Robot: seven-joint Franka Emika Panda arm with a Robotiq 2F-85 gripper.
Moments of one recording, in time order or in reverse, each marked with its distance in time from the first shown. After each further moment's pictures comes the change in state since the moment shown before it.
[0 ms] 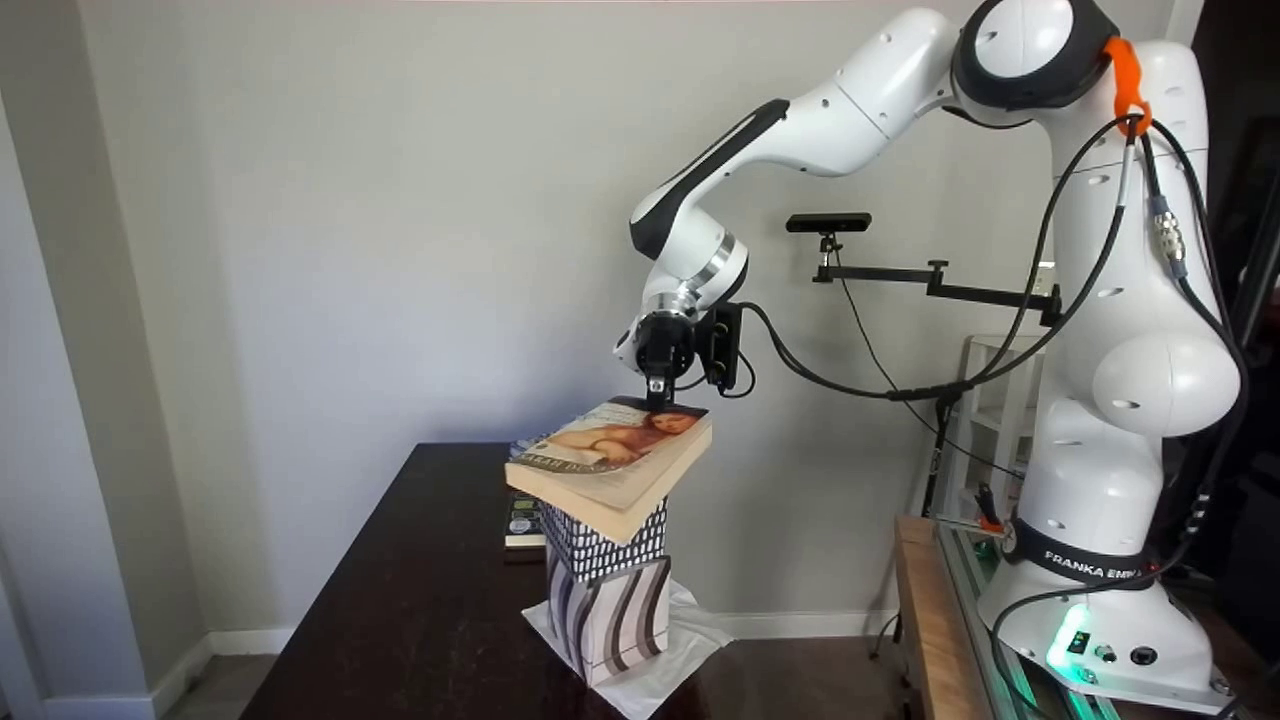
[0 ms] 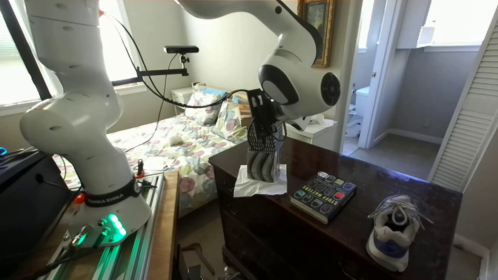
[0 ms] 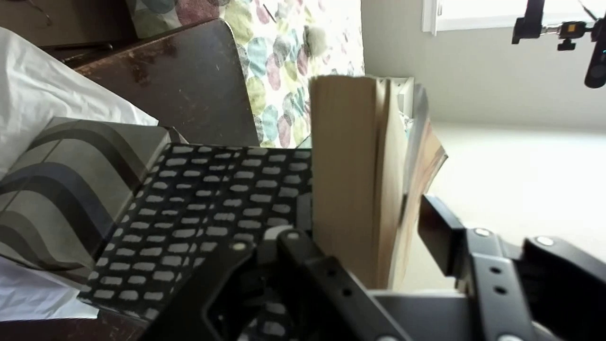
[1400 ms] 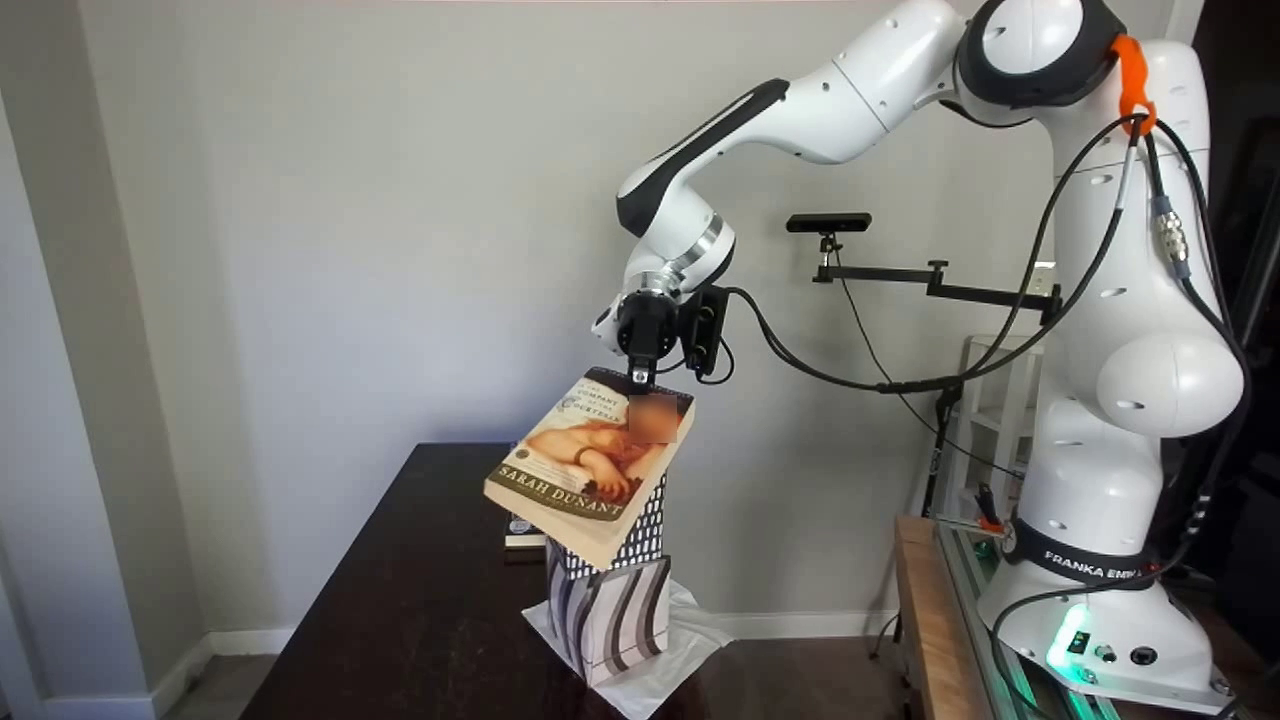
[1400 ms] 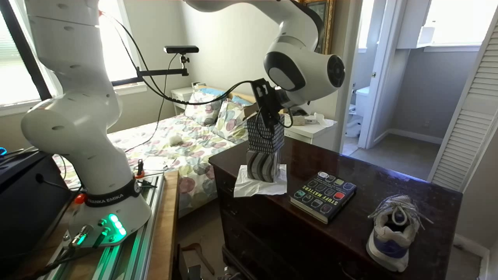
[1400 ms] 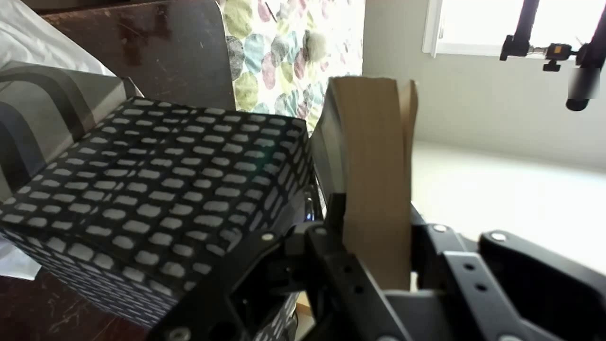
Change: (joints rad) arm 0.027 -0.005 0.021 0.075 0.000 -0.024 -0.024
